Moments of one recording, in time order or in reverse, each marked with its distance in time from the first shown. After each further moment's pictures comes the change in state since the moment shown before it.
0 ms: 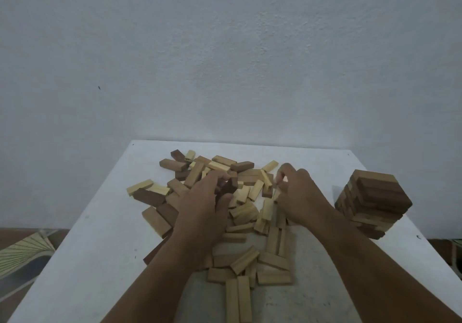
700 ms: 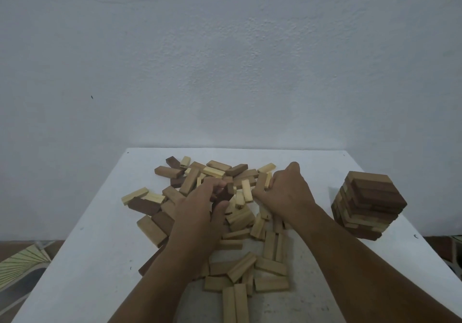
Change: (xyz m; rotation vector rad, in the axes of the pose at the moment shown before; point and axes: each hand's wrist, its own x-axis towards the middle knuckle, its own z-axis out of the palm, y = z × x) left_hand -0.002 -0.002 0.002 0.030 0.007 0.027; right_hand 0.028 -0.003 0.023 -0.107 0.197 0.069
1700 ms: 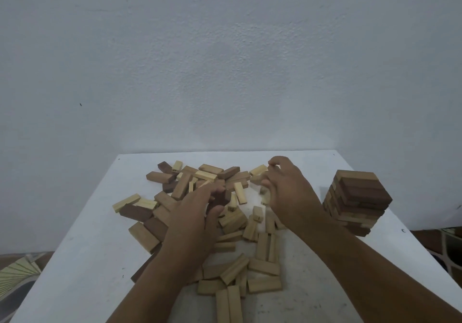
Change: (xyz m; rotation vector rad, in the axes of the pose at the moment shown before) left_hand -0.003 -0.001 -0.001 0.008 -0.032 0.133; right_hand -0.021 0.014 -0.031 -0.036 0.139 -0.434
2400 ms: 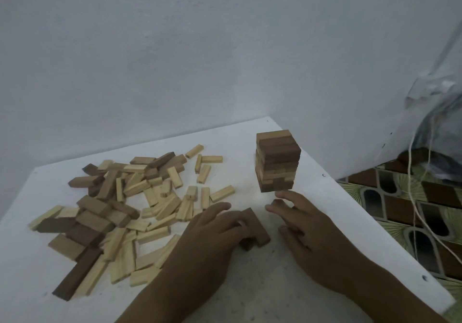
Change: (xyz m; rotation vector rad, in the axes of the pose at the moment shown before) left_hand -0.042 0.085 0.066 0.345 -0.507 0.560; right_hand -0.179 0.046 -0.075 0.067 -0.095 0.238
